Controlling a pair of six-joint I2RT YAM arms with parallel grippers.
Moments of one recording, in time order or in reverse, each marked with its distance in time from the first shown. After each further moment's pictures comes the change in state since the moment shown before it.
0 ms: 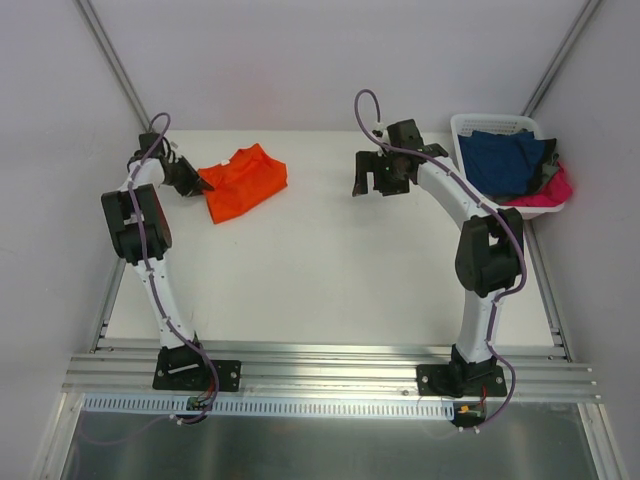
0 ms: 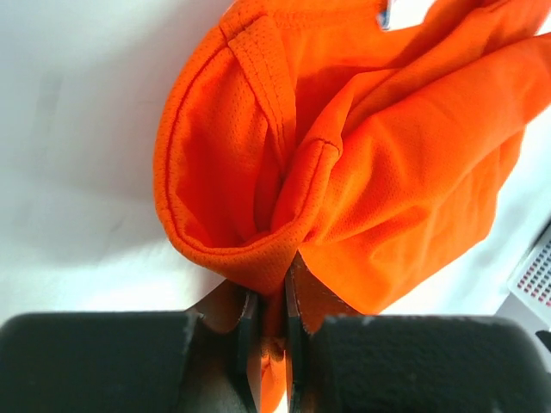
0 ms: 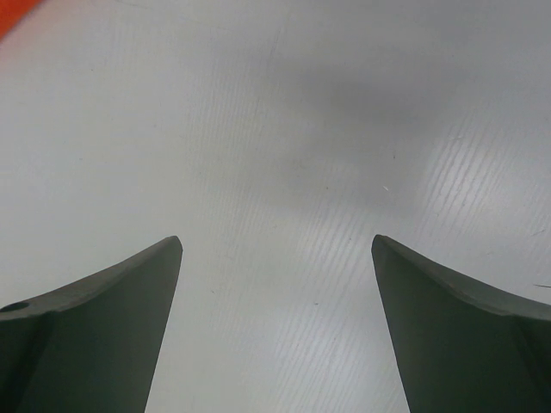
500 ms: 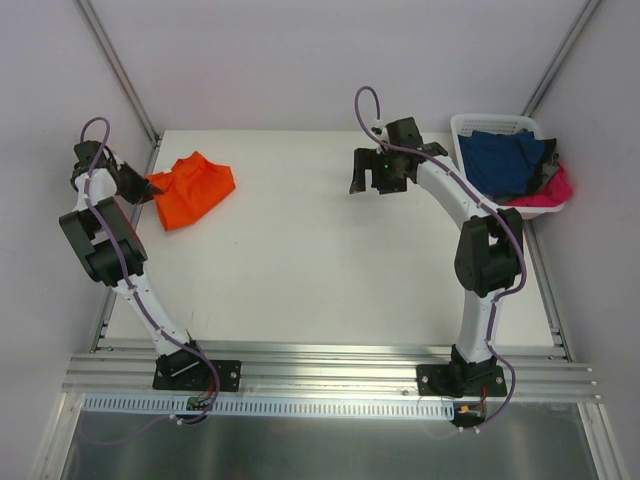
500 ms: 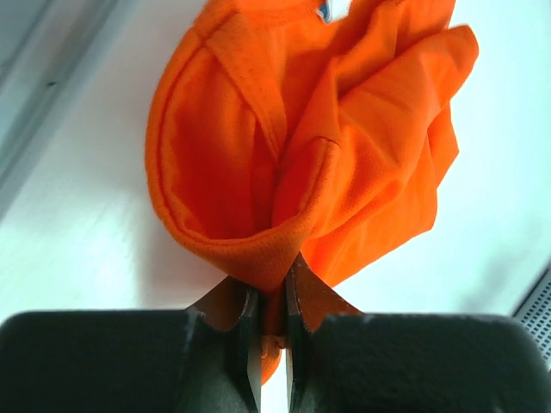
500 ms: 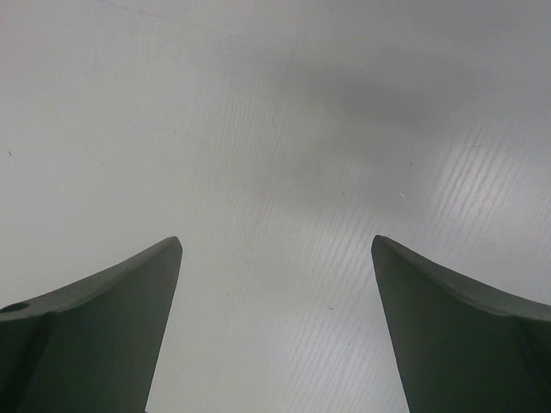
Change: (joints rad) left arm 0.237 -0.204 -0.115 -0.015 -0.084 0.005; right arm 0.006 0.001 0.009 0.007 -0.019 0.024
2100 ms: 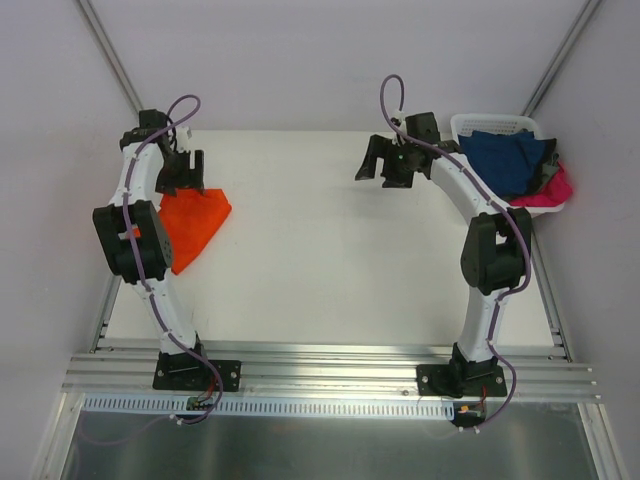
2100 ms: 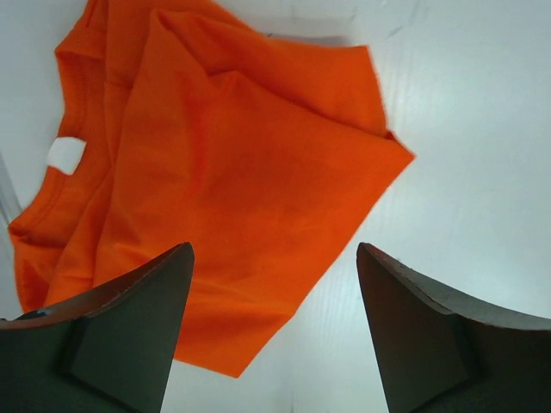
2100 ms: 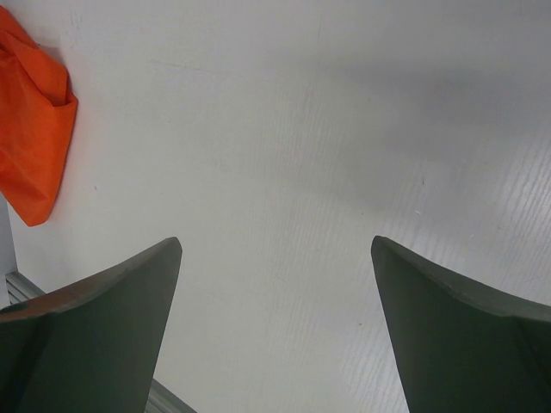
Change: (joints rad) left arm -0.306 -0.117 0.120 -0.373 -0.291 0.595; right arm -0.091 0.001 0.012 0.073 -0.145 0.142
